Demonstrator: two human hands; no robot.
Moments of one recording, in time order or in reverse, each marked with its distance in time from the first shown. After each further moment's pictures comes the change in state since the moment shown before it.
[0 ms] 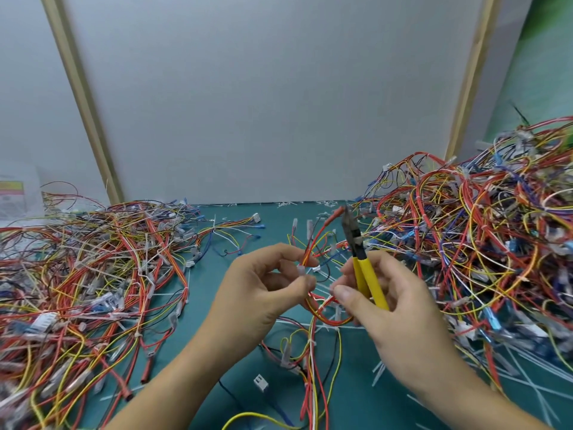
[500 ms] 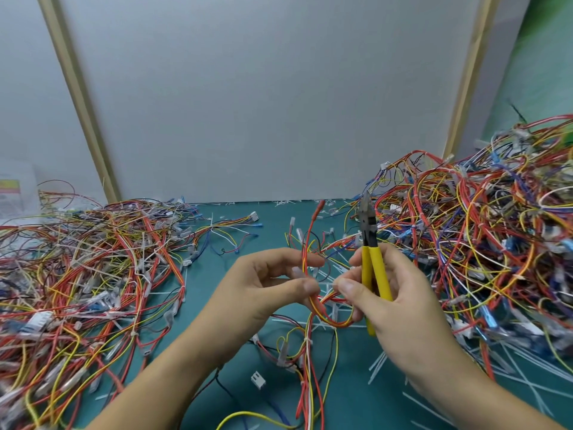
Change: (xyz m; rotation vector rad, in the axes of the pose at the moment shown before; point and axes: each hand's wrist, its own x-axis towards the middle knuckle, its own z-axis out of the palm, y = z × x) left_hand 0.002 0.000 -0.005 -0.139 -0.177 -0.121; right_hand 0.006 -0.002 -0.003 -0.003 0.046 0.042
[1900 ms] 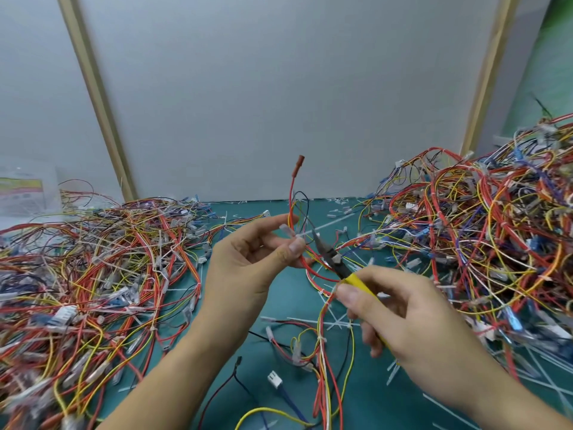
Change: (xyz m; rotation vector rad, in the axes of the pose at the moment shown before) left_hand 0.007 0.001 -0.009 -0.099 0.373 0.255; right_hand -0.013 -0.022 0.001 -0.190 -0.276 0.005
